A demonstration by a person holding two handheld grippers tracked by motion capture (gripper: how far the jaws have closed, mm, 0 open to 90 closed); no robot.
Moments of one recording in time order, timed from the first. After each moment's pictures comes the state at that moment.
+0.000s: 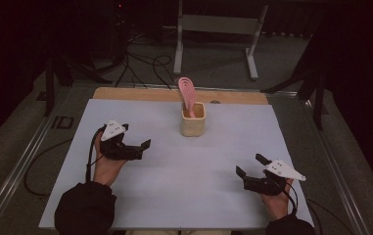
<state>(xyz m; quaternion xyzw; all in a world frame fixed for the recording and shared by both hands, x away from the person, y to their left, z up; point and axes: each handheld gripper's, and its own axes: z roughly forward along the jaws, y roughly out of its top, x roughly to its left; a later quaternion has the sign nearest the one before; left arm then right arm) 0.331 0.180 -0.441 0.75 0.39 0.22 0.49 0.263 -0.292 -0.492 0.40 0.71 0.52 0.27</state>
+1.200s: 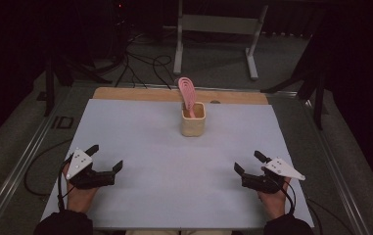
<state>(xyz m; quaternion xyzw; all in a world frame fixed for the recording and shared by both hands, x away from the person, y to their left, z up) 0.263 0.246 -0.478 0.71 0.40 0.29 0.50 0.265 -0.285 -0.488 0.40 0.69 0.54 0.28</state>
